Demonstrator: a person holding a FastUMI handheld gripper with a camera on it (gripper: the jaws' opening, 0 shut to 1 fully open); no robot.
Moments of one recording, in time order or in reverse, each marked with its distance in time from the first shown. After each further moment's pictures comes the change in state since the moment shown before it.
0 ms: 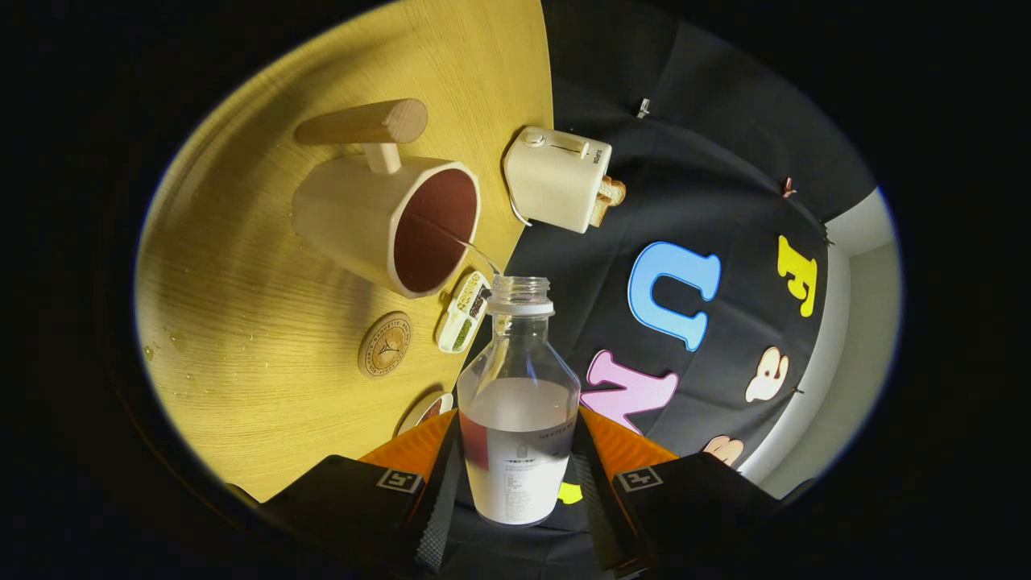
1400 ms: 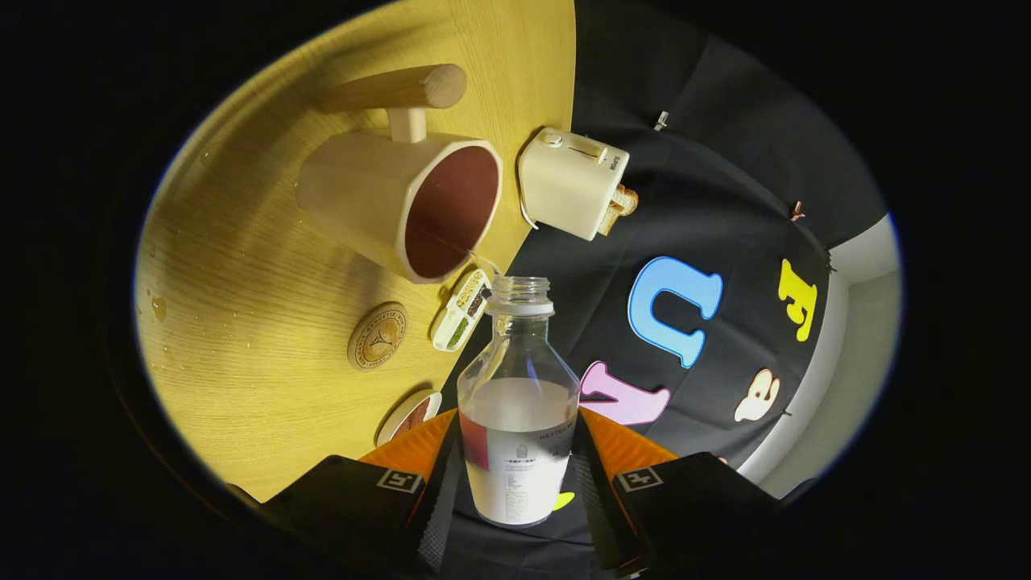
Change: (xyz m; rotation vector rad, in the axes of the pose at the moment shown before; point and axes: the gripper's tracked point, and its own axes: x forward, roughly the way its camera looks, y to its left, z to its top) arm 0.012 0.001 -0.005 -0.097 -0.025 -0.020
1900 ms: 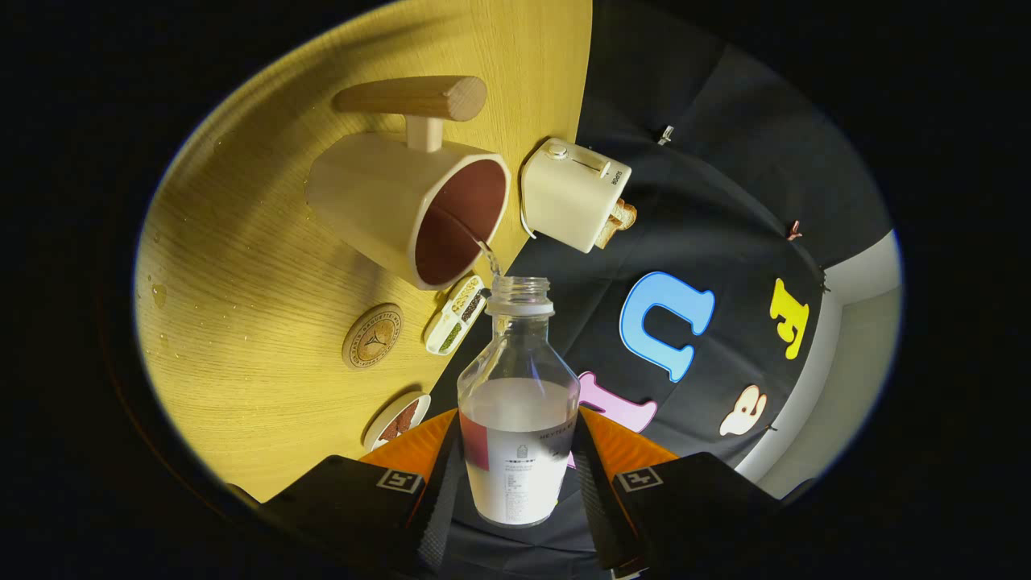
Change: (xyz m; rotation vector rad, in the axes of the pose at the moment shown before) arm -0.004 -0.006 0.007 -0.066 -0.034 -0.031
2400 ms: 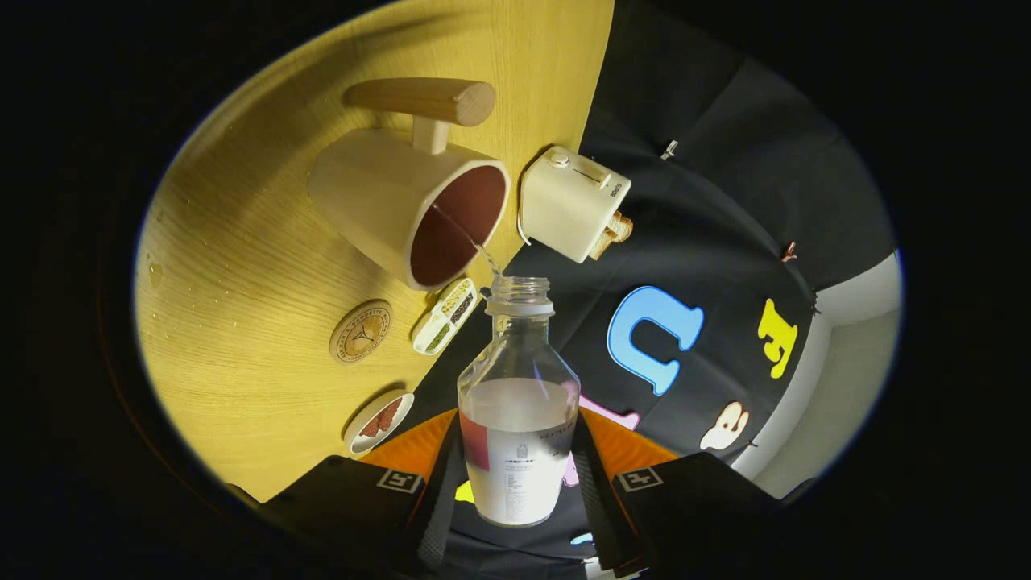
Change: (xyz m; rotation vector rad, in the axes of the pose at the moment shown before) arm 0.000 -0.009 0.004 -0.082 -0.029 -0.031
